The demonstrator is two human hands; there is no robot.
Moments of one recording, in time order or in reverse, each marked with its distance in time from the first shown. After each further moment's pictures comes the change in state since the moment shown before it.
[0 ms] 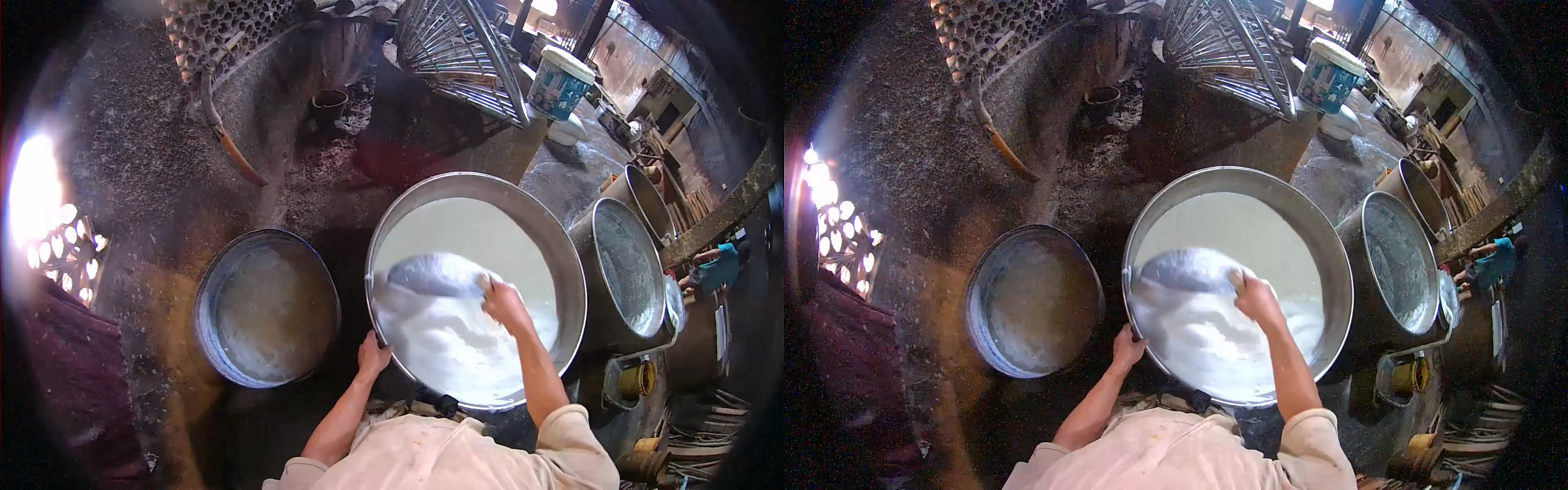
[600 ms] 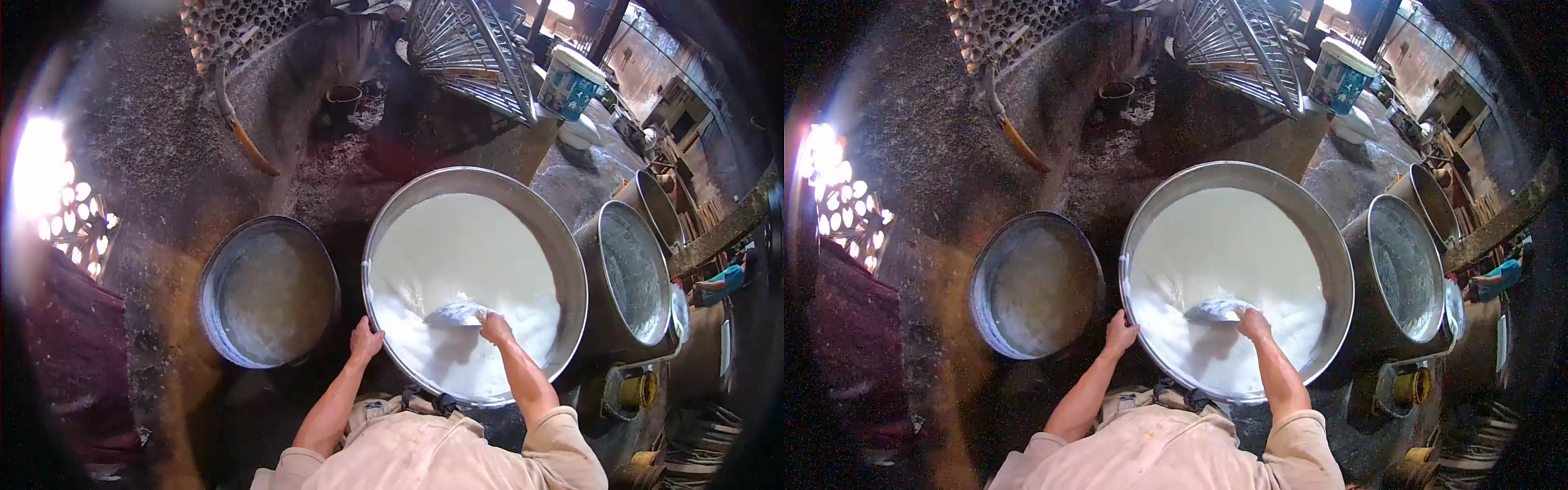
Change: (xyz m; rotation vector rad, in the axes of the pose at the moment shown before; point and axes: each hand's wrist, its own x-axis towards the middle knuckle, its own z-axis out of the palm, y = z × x) left_hand -0.010 0.019 -0.007 0.015 0.038 -0.056; right_hand -0.024 0.164 0.109 -0.236 -0.284 0.280
